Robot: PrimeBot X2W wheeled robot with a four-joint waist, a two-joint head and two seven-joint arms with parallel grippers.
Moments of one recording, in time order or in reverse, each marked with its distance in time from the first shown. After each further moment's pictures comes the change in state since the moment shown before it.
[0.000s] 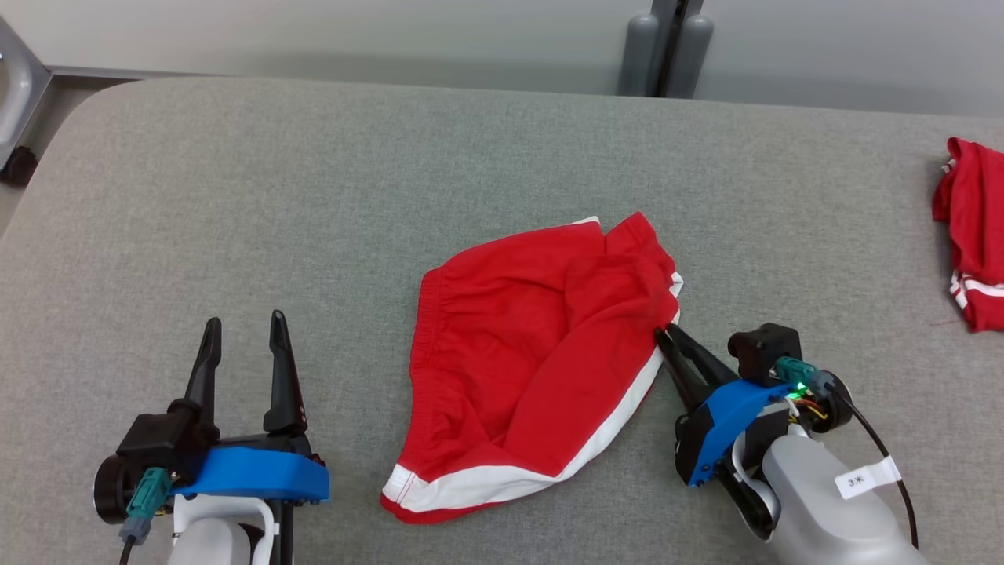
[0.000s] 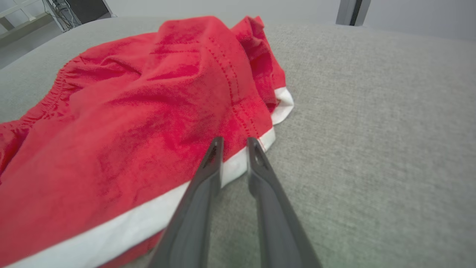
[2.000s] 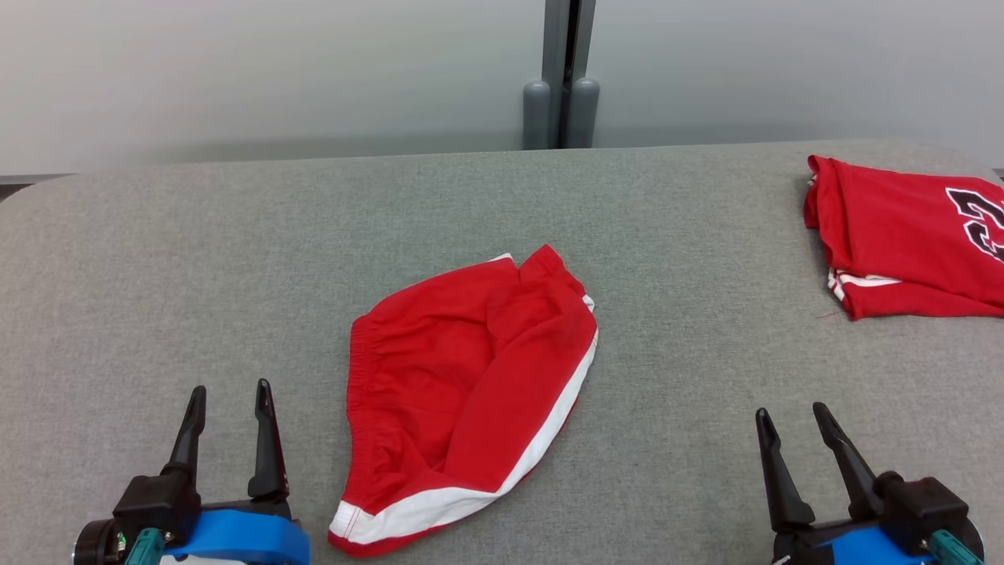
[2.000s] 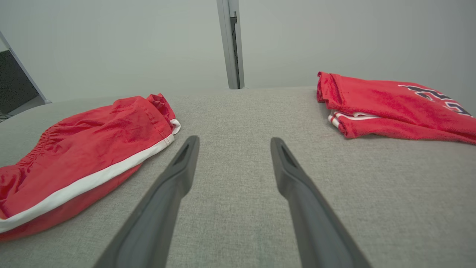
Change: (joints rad) left arm 0.126 0.005 0.062 -0.009 0.081 -0.015 0.000; right arm 0.591 0.047 -0.404 -0.687 -0.188 0.000 -0.023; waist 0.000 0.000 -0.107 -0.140
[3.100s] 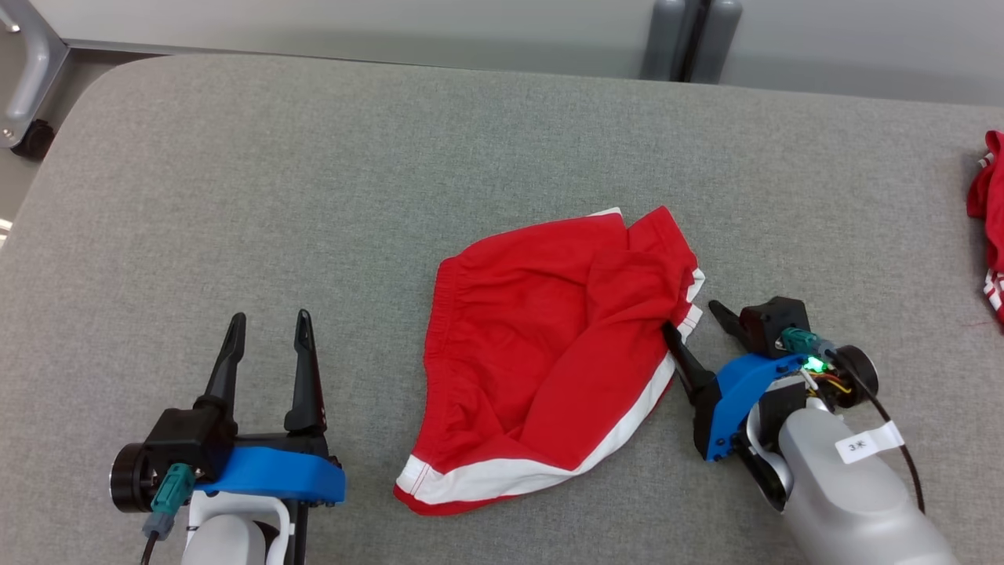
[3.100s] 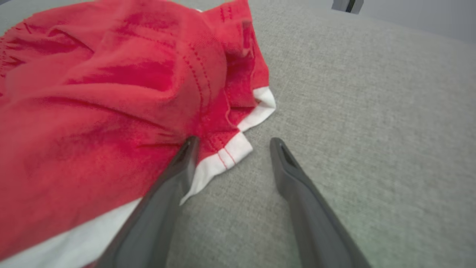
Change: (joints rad) left arm -0.130 -0.004 -0.097 0.011 -0.040 0.014 0.000; right arm -0.641 -0.051 0.332 0.740 0.064 0.000 0.100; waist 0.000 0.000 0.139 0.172
